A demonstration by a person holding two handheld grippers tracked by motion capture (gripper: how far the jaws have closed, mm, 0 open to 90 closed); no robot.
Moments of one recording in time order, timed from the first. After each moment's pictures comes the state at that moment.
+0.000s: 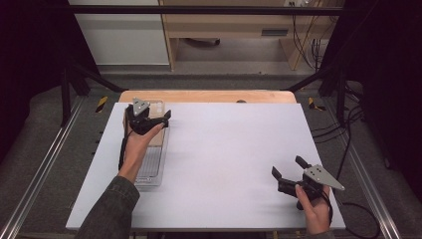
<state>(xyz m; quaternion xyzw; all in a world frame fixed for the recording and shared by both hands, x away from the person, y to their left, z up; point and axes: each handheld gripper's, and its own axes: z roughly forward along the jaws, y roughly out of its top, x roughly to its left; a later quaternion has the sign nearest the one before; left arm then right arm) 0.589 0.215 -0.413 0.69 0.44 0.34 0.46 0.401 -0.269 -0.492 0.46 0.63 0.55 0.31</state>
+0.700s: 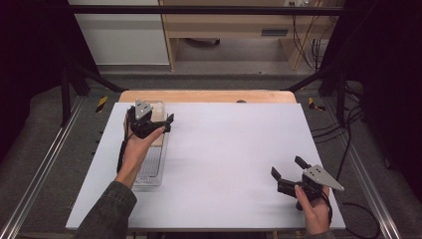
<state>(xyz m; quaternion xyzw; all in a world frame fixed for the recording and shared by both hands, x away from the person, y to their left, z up) 0.569 0.205 -0.402 0.72 0.41 0.34 0.46 0.400 -0.267 -0.491 0.46 0.63 0.55 0.31</state>
